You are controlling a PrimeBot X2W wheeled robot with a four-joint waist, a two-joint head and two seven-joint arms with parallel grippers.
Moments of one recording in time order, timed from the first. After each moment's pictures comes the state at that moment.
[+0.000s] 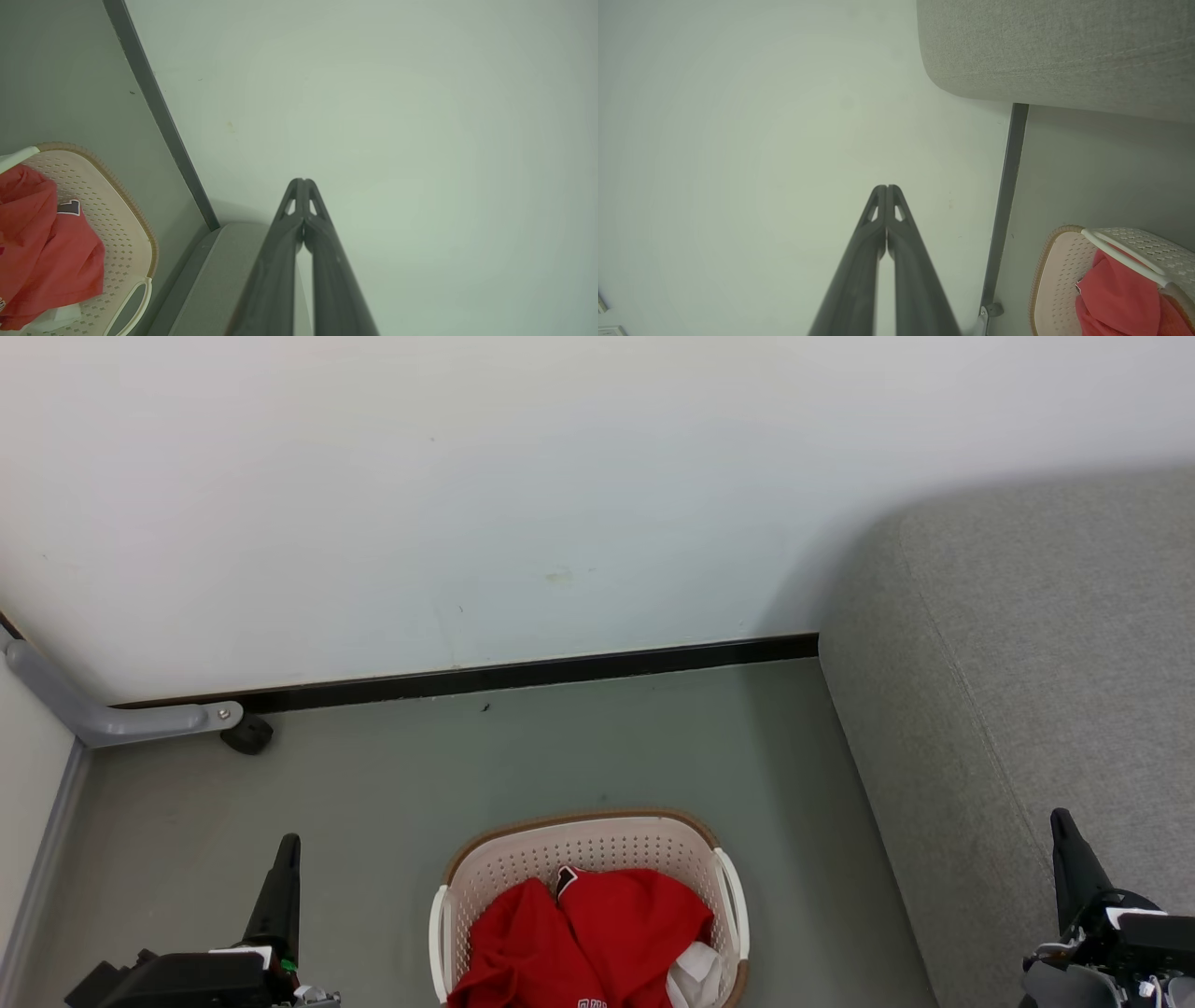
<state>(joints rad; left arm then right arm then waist) -0.07 0.04 0.09 0.30 -1.60 -0.12 0.11 -0.08 -0.04 -0.14 0.30 1.60 0.12 0.11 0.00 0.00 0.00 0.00</state>
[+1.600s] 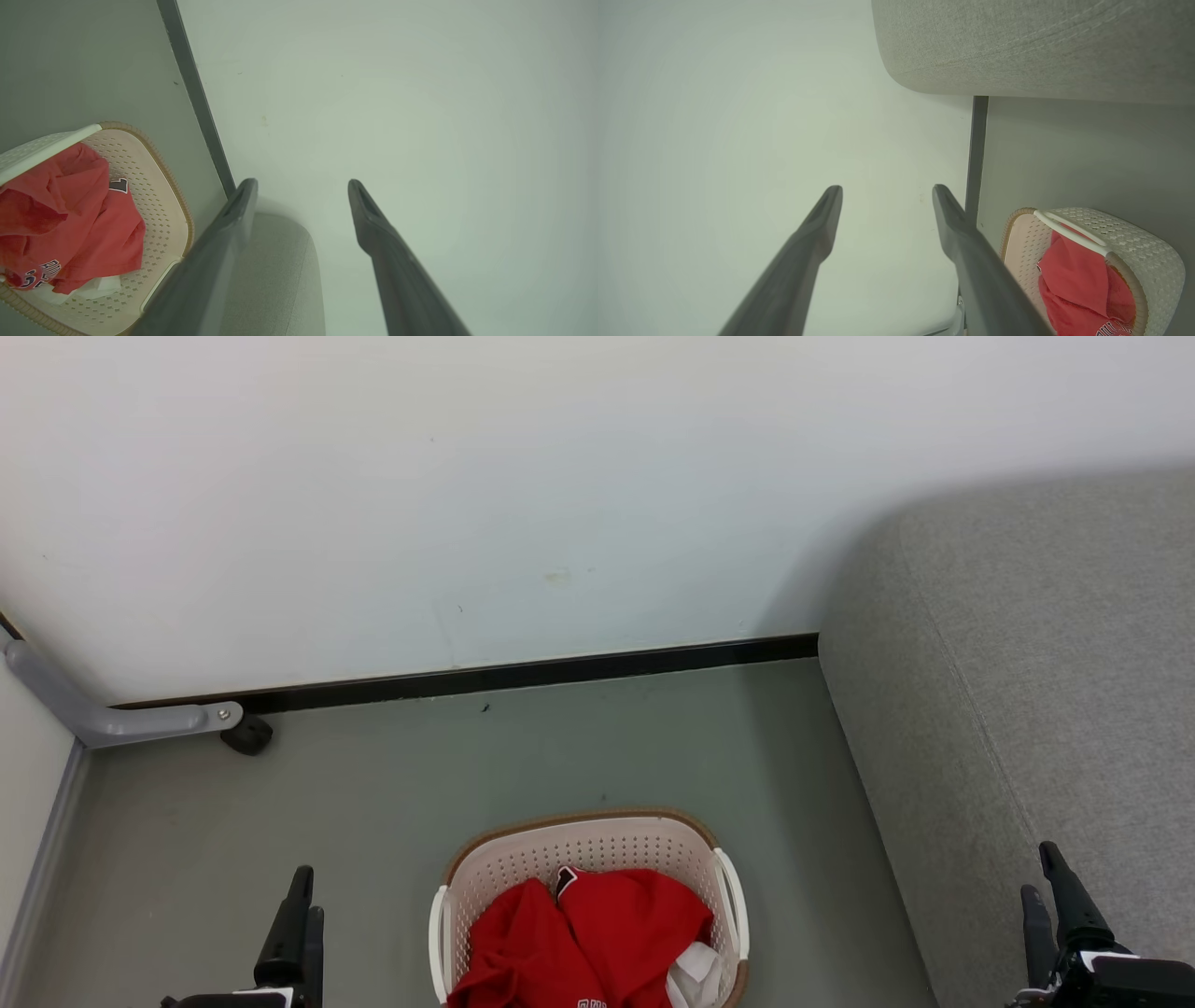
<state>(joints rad) -0.03 0.03 0.07 0.35 -1.60 -0.12 0.10 -0.03 -0.02 -0.11 0.35 1.59 0.11 0.09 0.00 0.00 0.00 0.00</state>
